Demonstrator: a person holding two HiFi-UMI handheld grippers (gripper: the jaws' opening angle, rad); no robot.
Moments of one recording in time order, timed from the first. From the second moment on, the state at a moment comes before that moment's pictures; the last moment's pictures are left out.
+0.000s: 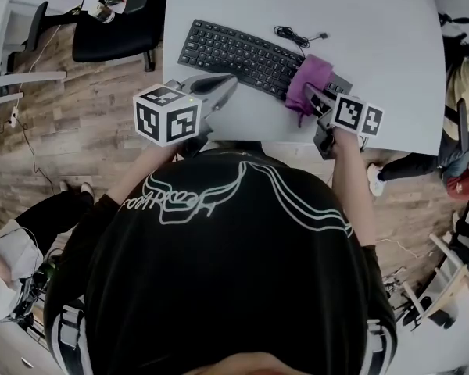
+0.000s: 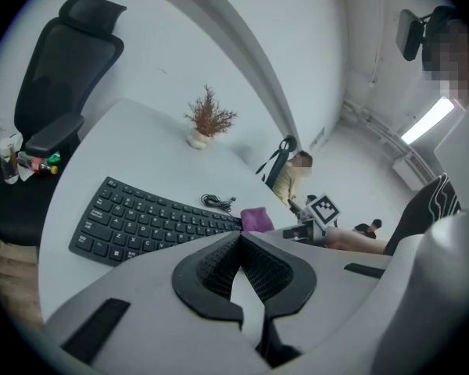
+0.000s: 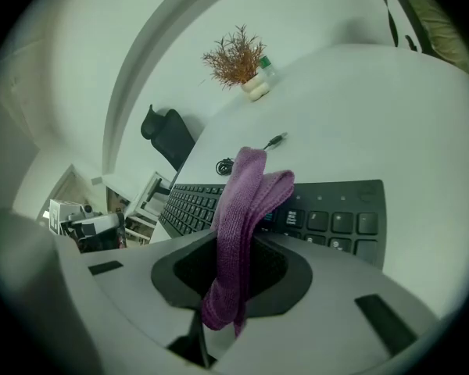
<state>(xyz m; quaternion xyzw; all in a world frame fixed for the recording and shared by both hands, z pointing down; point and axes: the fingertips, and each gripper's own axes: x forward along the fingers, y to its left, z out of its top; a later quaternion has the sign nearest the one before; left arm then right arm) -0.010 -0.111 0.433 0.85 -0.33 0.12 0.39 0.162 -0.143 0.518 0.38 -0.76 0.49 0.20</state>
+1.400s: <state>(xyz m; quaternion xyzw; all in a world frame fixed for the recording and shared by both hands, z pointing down) 0.035 -0.093 0.397 0.90 -0.24 0.12 0.34 0.262 -0.083 0.444 0.54 -0.73 0.41 0.11</state>
